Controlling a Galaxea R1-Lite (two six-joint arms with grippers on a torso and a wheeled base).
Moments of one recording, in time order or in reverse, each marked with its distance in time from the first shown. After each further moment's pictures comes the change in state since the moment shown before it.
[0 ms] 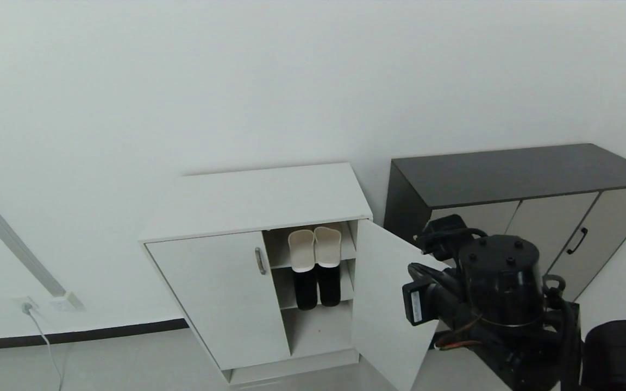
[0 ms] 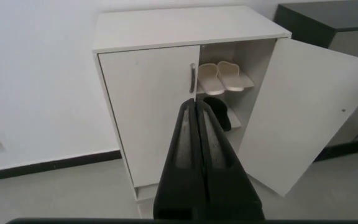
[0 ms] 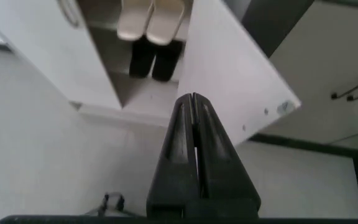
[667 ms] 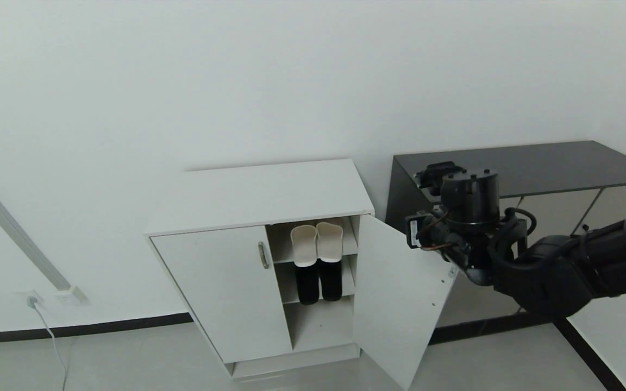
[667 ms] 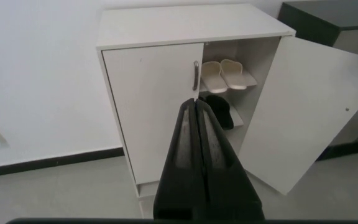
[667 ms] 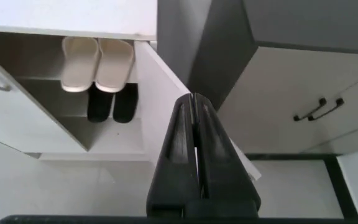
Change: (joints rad) left arm 0.000 0.000 0.000 0.000 0.000 0.000; right arm -0.232 0.160 -0.385 0.174 0.033 -0.059
